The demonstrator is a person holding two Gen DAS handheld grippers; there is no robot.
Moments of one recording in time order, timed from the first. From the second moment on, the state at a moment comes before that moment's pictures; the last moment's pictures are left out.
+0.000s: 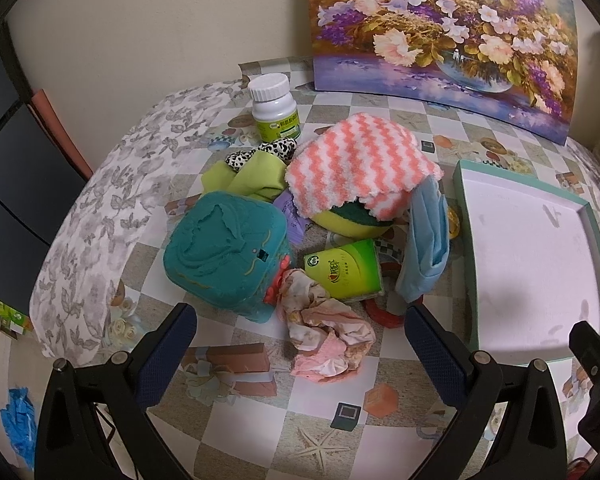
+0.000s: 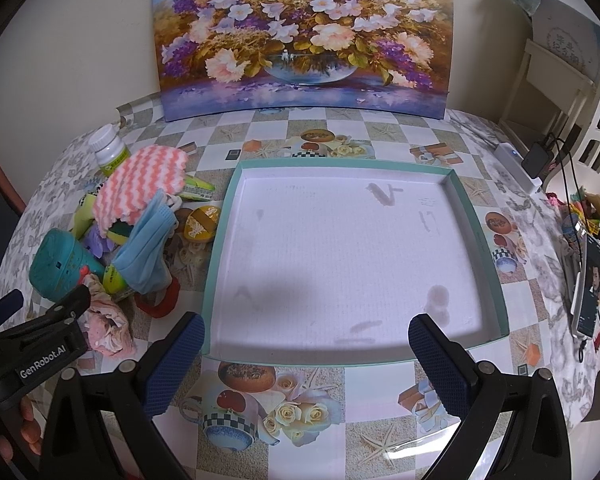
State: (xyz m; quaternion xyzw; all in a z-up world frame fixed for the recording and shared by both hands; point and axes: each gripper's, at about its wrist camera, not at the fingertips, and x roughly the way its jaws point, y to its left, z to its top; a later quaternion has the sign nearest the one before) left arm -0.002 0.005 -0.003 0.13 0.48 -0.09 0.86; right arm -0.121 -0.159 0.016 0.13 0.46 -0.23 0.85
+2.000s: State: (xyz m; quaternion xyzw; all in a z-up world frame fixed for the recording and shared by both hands) left arm 0.043 0.014 -0.079 0.06 0.62 -0.10 0.77; right arm -0.009 -0.117 -0.040 0.25 0.48 -0.02 0.84
